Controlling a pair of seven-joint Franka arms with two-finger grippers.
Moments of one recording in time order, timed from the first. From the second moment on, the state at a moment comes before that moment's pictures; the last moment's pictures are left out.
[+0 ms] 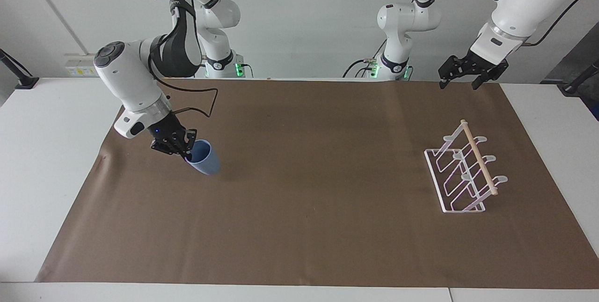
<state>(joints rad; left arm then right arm) -0.05 -0.09 -0.03 -1.69 -0.07 1.50 -0.04 -0.02 0.12 0.01 -1.91 0.31 2.18 -0.29</state>
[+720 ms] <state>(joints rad) -0.05 -0.06 -0.04 -1.68 -0.40 1.57 -0.36 -0.02 0.07 0.01 -1.92 0.80 1.96 -0.29</state>
